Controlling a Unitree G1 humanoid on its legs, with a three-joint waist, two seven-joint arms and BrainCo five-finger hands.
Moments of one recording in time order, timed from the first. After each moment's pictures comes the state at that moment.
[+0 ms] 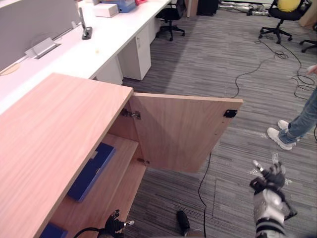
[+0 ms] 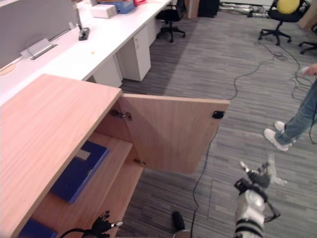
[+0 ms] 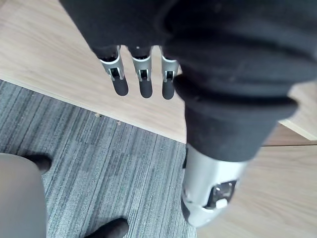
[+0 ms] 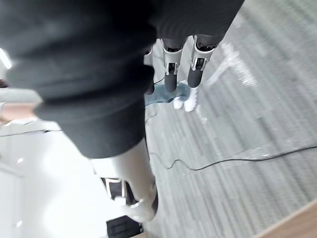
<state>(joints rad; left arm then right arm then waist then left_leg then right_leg) 0.07 0.09 0.03 1.09 0.01 -0.16 0.06 -0.21 -0.33 -0.51 0.68 0.33 -0.17 -0.22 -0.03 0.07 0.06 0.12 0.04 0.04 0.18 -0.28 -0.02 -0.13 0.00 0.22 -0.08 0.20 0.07</state>
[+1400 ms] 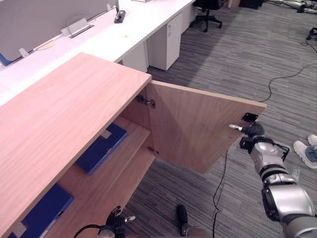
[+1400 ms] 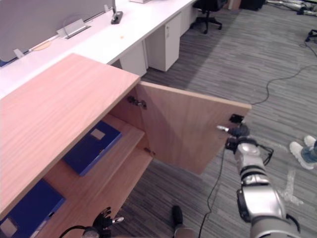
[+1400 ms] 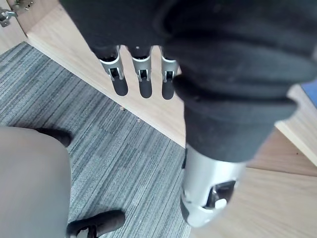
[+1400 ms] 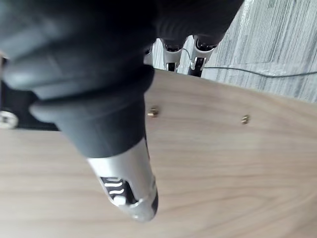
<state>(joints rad) 0.05 0.08 0.00 1.08 -0.05 -0.16 0.04 -0.64 -0.55 0.08 1.10 0.40 -0.12 0.02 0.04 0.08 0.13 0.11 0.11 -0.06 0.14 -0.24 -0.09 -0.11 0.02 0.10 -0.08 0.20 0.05</state>
